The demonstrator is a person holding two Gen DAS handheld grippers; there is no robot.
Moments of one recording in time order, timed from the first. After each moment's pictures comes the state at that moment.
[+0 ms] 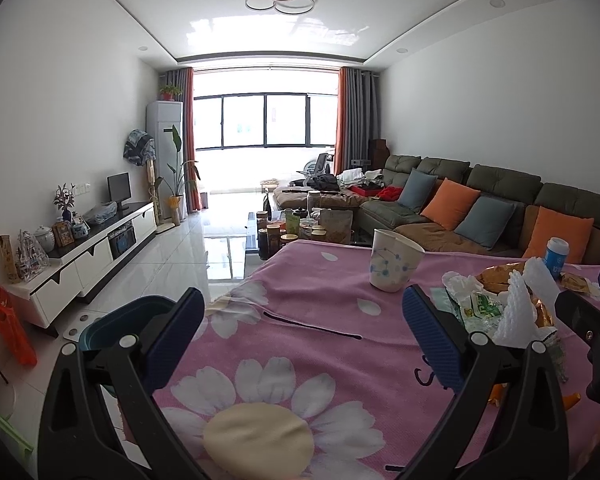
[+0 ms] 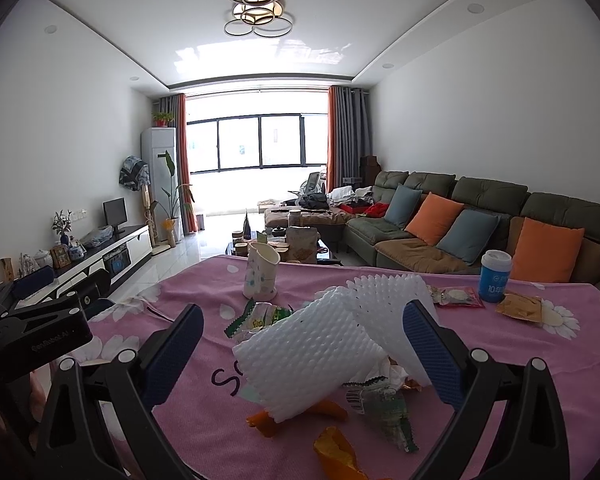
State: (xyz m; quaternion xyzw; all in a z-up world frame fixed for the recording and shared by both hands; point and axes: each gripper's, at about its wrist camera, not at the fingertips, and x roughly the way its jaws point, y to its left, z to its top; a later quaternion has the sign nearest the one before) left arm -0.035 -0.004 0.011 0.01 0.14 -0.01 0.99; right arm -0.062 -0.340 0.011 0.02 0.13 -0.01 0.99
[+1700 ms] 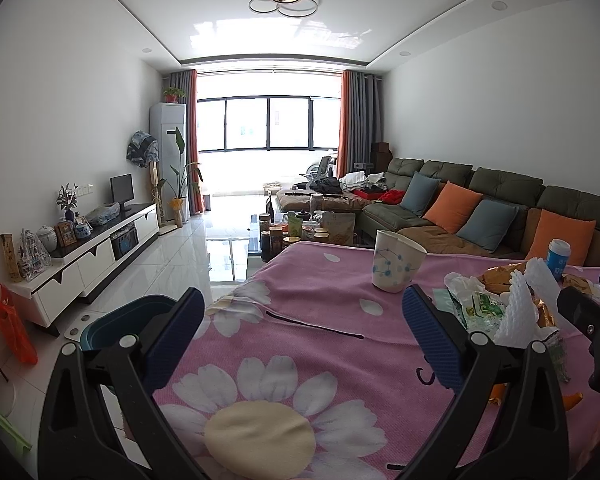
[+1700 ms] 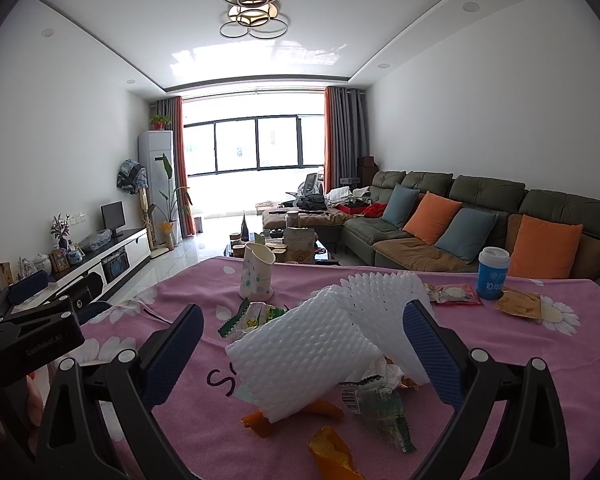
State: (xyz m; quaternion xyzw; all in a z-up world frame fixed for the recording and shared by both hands) left arm -0.038 -0.001 0.009 0.01 0.13 -0.01 0.99; right arm -0.062 -0.343 0.010 0.02 0.13 -0.01 0.99
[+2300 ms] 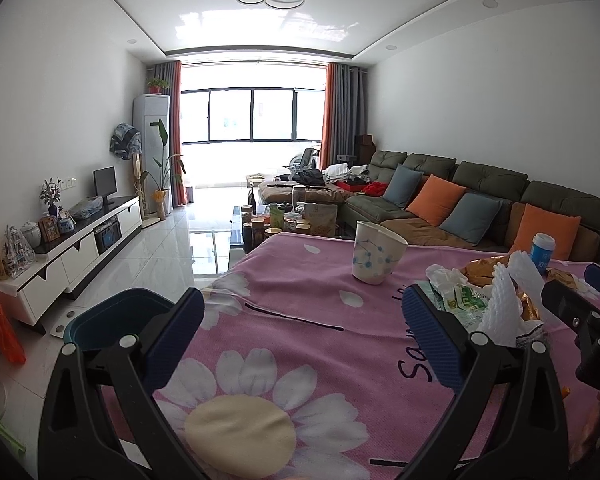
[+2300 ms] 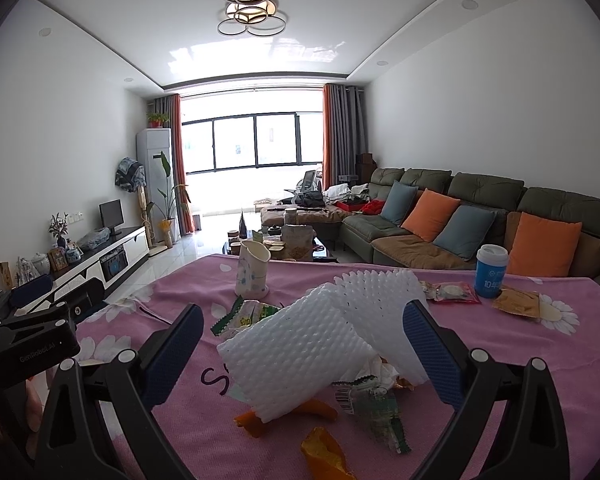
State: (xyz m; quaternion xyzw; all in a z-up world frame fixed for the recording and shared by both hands) left arm -0.033 -0.008 0.006 0.00 0.15 -0.05 0.99; right arm -0.056 -0.350 0.008 0.03 0.14 -0.01 0.99
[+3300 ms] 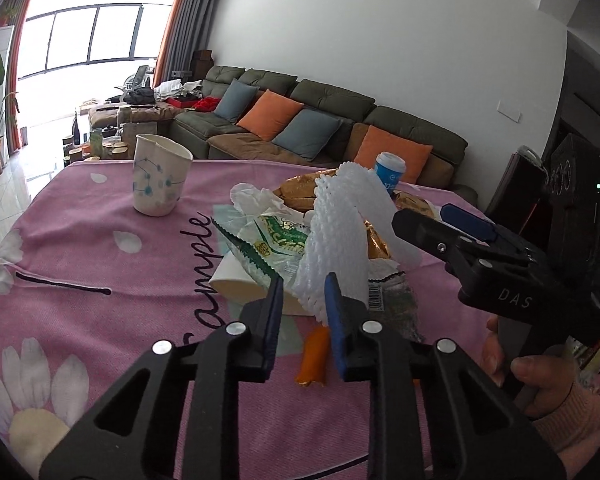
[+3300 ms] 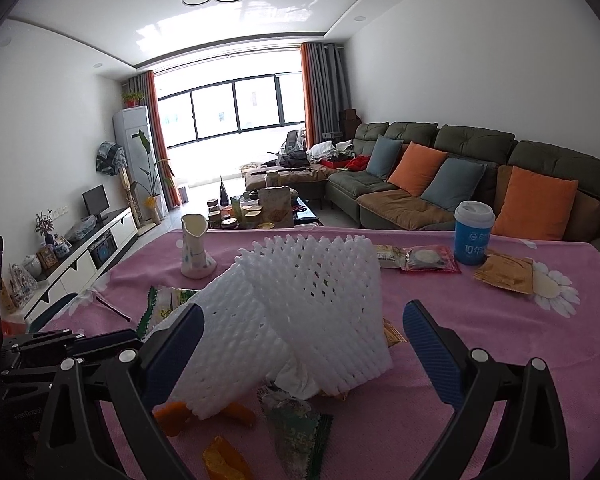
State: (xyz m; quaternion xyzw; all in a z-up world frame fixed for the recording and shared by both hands) left arm 0.025 -0.100 -0.029 -0.02 0.30 -0.37 0.88; right arm -0.010 -0.421 -0.007 0.06 0.21 -0.03 0.97
